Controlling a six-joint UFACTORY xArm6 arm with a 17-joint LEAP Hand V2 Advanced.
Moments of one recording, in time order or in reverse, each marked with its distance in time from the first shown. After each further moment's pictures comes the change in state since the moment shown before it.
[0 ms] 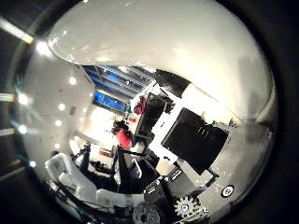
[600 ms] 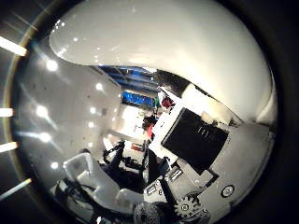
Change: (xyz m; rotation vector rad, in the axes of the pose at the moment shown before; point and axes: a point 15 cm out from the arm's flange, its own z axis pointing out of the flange) arm -0.012 0.035 0.089 -0.119 -0.247 -0.031
